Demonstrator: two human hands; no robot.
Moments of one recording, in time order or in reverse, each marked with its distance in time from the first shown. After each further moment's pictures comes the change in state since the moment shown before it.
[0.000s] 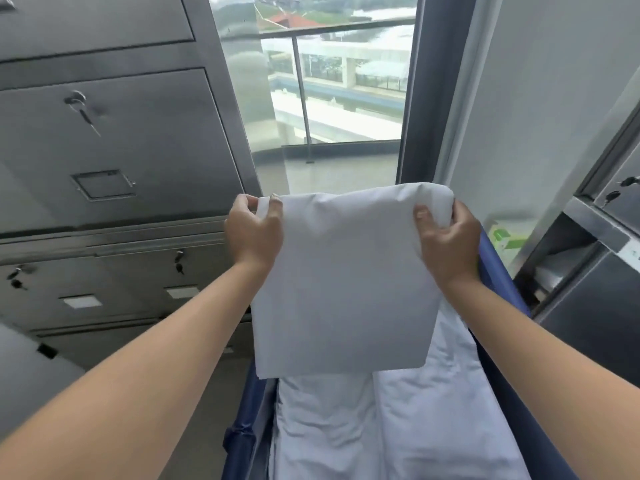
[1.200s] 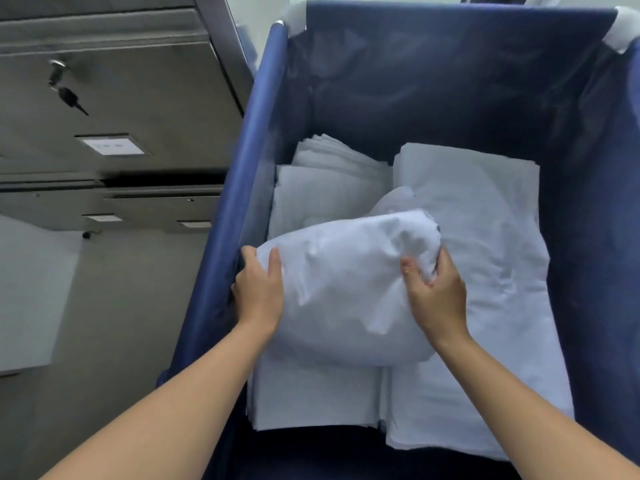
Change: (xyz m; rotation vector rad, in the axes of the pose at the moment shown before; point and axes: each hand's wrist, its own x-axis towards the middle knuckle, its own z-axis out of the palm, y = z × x) left_hand -0.133 -0.343 0.098 0.528 -0.316 -0.435; right_hand -0.171 0.288 0.072 -0.346 -0.430 0.474
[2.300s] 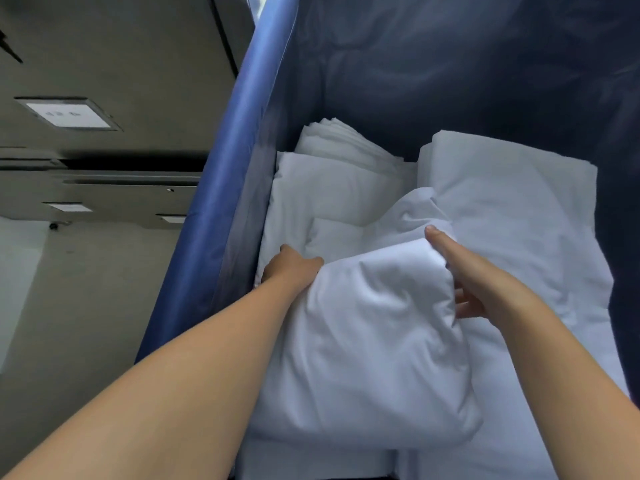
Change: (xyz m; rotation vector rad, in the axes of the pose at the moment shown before) left_hand 0.101 -0.010 0.102 0.272 -0.567 -0.225; right_hand 0.078 -0.018 0.024 -0.010 -0.492 0.711
